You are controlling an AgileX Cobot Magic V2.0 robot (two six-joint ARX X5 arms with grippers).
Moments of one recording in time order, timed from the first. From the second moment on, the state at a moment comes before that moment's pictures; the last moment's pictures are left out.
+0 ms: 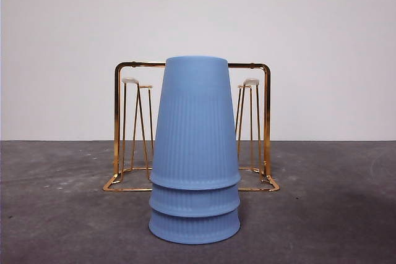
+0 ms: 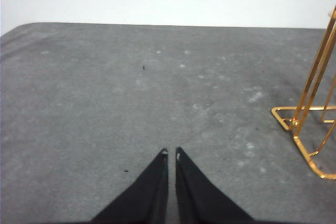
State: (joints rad) left arm -0.04 0.01 0.03 -0.18 0.00 -0.05; right arm 0.06 0.00 0.02 -0.04 0.01 -0.09
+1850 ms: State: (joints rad) left arm -0.04 0.33 0.59 -0.56 0.32 -0.36; right arm 0.06 0.48 0.68 -0.47 -0.39 0.18
